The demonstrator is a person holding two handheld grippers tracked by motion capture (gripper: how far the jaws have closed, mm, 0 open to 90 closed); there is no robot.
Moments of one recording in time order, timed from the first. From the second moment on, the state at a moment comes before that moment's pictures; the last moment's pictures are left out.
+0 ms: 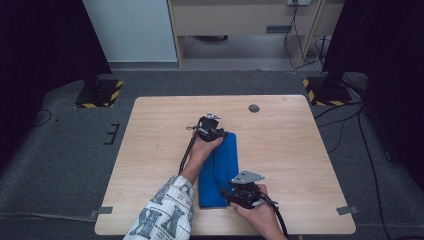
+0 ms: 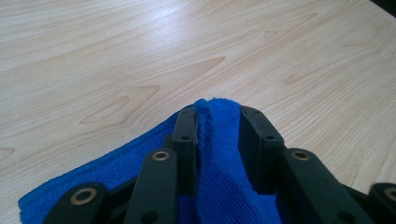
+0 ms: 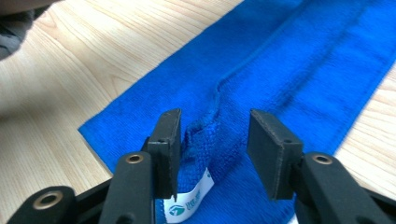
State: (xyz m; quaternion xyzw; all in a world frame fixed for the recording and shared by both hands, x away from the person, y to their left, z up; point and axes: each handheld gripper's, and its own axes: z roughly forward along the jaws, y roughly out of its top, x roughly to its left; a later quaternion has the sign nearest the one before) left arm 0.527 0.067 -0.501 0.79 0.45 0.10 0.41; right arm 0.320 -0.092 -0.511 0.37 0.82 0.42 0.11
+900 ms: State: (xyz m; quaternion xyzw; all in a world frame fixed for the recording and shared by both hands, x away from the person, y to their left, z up) left arm 0.521 0.053 -0.493 0.79 0.42 0.12 0.42; right arm 0.324 -0.126 -0.509 0.41 0.80 0.42 0.12
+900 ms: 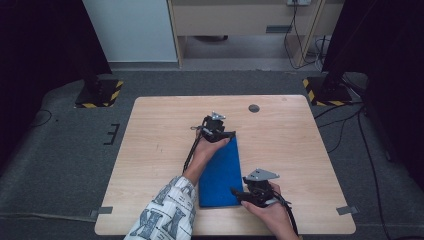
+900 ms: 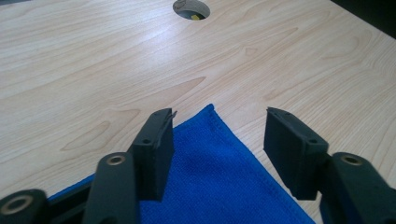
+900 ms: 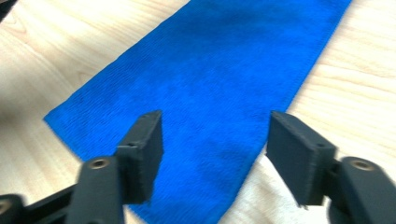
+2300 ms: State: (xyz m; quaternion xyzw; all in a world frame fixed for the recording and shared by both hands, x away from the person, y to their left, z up) left arm 0.493 0.136 -0.491 0.81 0.42 0.13 0.40; right arm 0.424 -0.115 -0.494 0.42 0.79 0.42 0.14
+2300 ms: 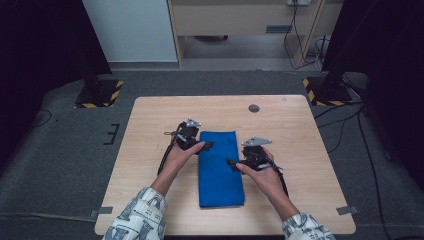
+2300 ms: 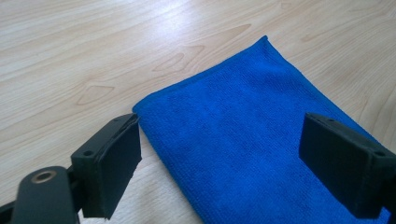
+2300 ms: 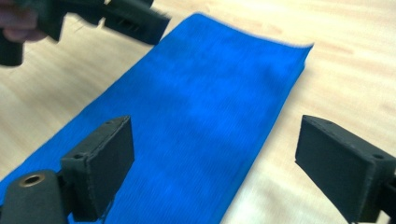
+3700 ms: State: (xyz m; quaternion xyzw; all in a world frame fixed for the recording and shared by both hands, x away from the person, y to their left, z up) left arm 0.500 0.159 -0.492 0.79 0.45 0.15 0.40; right arm 0.516 -0.093 -0.481 0.45 0.79 0.39 0.15
